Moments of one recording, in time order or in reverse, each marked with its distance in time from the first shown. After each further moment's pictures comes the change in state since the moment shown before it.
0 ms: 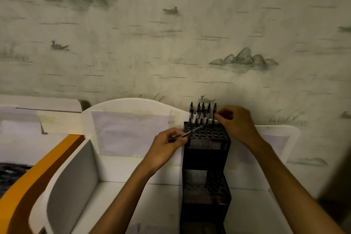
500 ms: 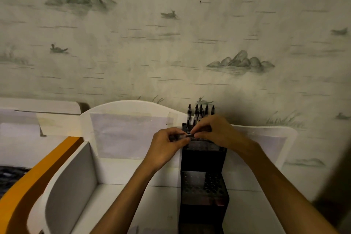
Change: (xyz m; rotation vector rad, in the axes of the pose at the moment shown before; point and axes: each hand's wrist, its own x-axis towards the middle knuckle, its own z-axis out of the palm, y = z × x) left_hand 0.004 0.010 0.005 0.105 0.077 0.059; right_hand -0.006 -0.031 0.016 0.007 -0.460 -0.257
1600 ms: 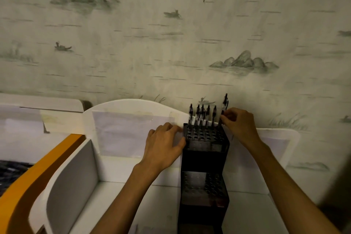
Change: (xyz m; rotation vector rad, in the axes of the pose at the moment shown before) left_hand -0.001 -0.009 -0.002 0.732 0.100 0.193; right_hand -0.005 0.064 -0.014 -0.013 0.581 0.311
